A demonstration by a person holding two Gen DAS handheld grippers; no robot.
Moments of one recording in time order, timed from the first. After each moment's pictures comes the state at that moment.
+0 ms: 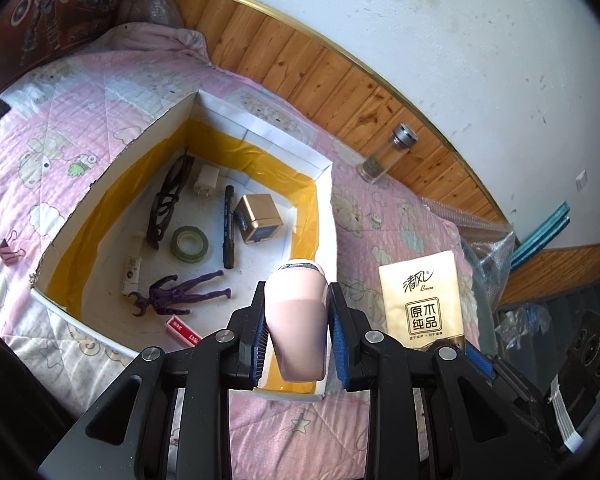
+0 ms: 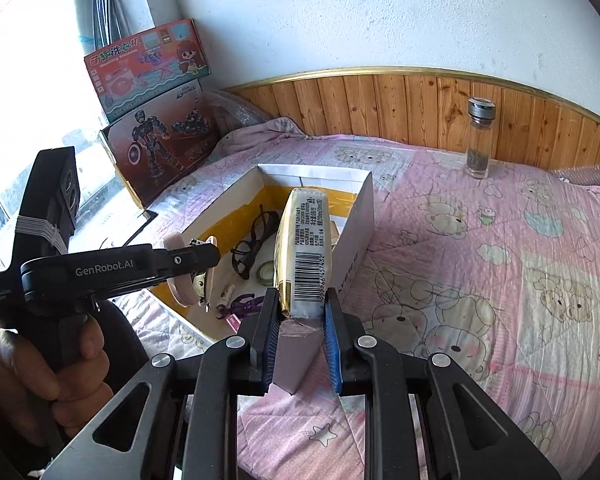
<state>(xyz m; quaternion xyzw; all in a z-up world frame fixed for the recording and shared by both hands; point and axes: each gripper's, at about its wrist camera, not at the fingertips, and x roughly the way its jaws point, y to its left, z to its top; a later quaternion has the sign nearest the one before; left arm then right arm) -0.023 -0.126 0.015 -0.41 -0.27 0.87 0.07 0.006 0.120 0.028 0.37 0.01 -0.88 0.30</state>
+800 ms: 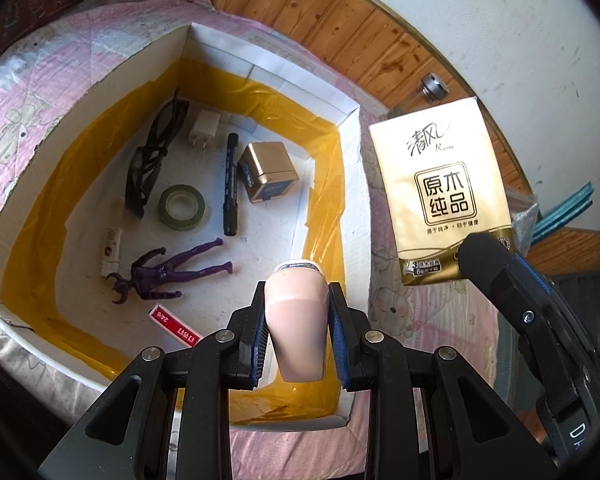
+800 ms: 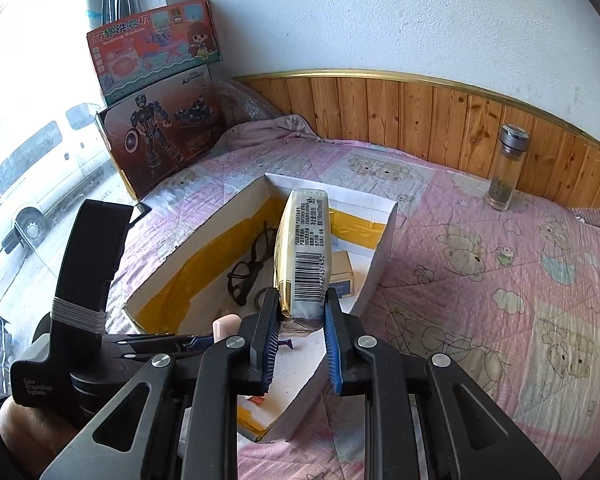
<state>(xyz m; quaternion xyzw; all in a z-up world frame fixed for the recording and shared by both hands) -0.064 -0.104 -0.033 -0.50 -0.25 0.82 0.07 -0.041 0.063 0.033 0.37 0.06 -0.87 0.31</state>
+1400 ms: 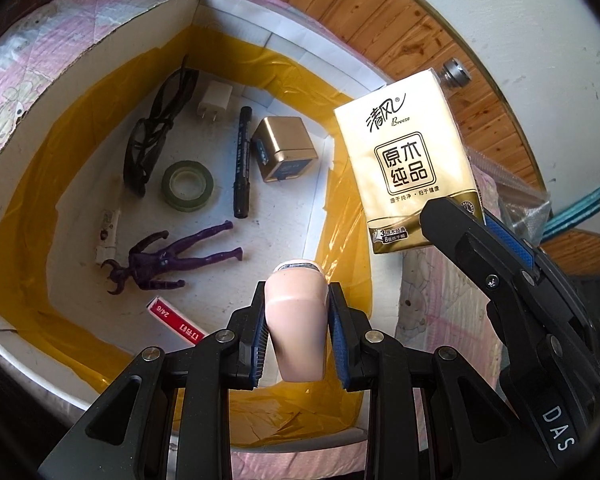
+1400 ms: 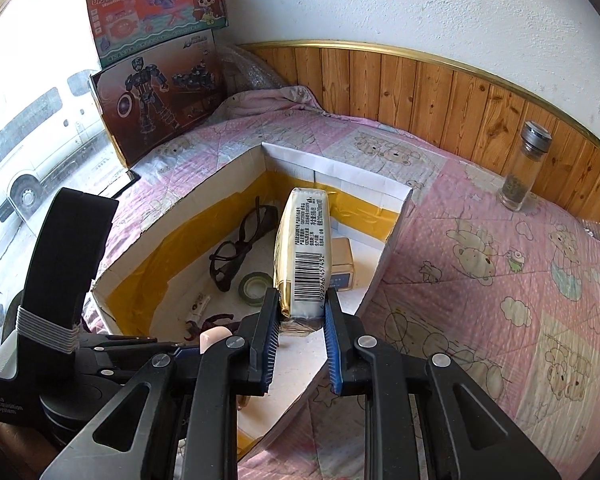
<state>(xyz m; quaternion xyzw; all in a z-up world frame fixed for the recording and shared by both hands) -0.074 -0.105 -0.056 -0.54 -0.26 0.80 0.05 -0.070 0.039 0.002 0.40 0.11 -0.86 0.32</state>
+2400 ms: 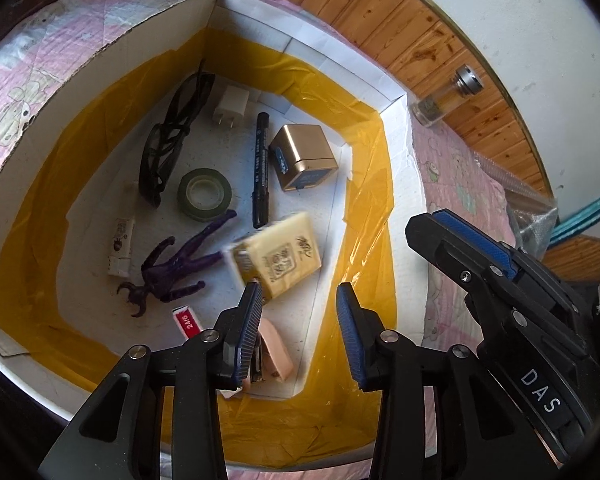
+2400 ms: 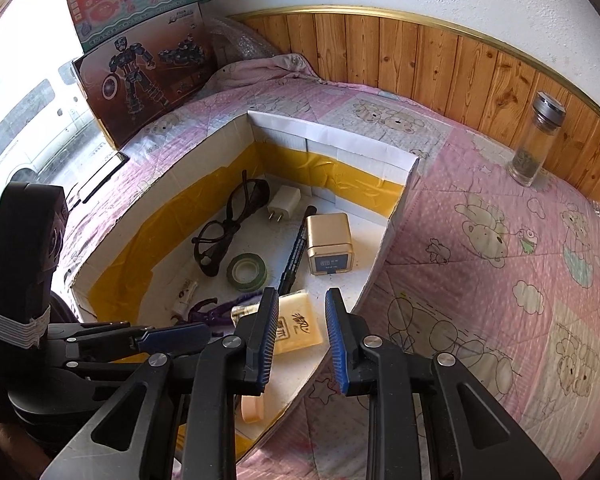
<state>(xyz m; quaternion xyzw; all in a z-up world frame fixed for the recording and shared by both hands) -0.078 -0.118 -0.061 -0.53 -0.25 0.81 0.04 -0.094 0.031 -0.020 0.45 0.11 -0.83 0.31</state>
